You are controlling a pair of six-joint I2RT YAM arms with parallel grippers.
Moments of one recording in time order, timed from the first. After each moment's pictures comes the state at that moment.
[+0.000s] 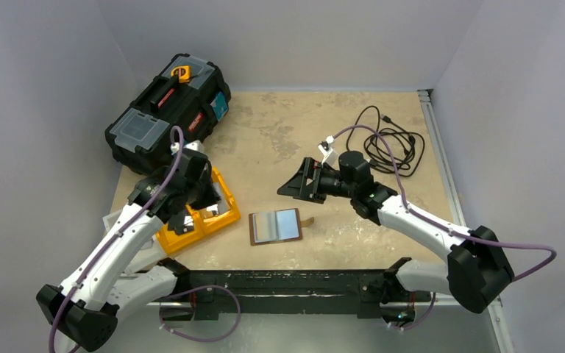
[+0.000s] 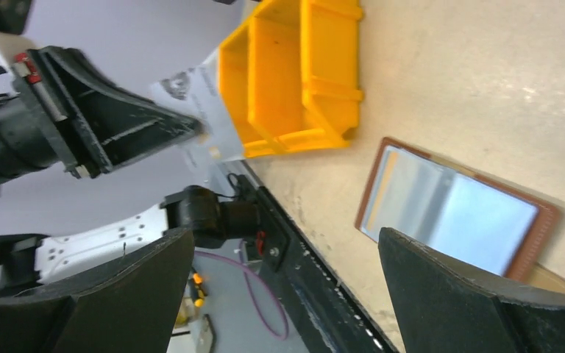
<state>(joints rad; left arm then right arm) -0.48 0.97 0.98 -0.88 0.01 -0.74 0.62 1.23 0.69 0.18 -0.54 0.96</state>
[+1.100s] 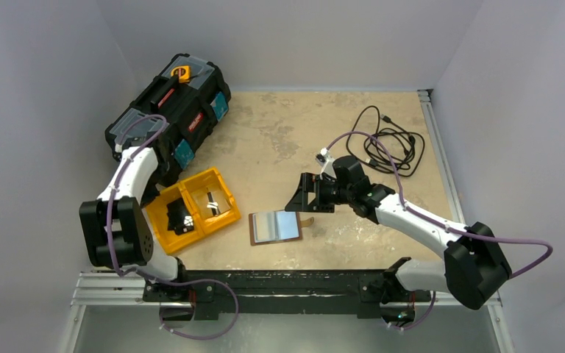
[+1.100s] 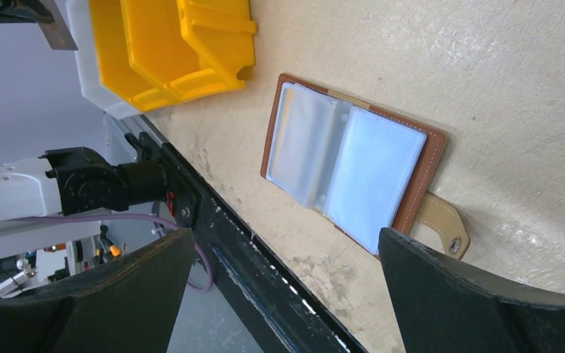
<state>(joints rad) 0.11 1.49 1.12 -1.27 -0.79 -0.58 0.62 1.25 0.71 -0.12 -0.47 0.71</state>
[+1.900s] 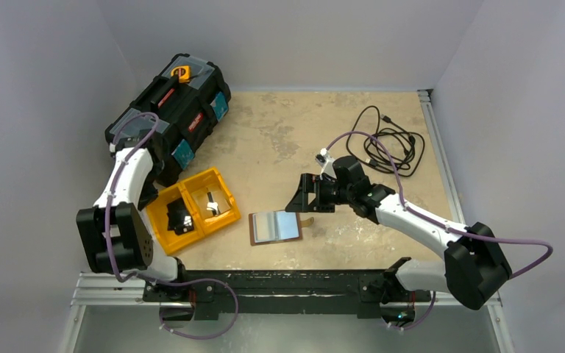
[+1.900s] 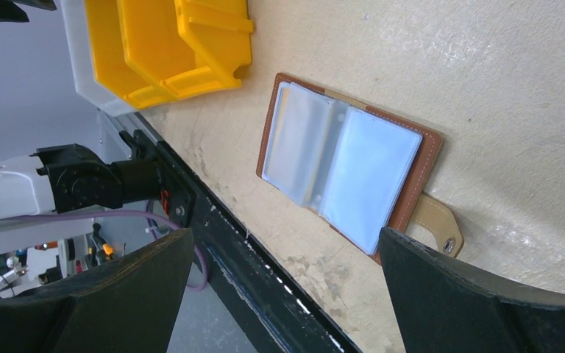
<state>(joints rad) 0.16 1.49 1.15 -1.26 -0.74 -0.56 0.62 1.25 0.71 -0.13 -0.46 0.69</state>
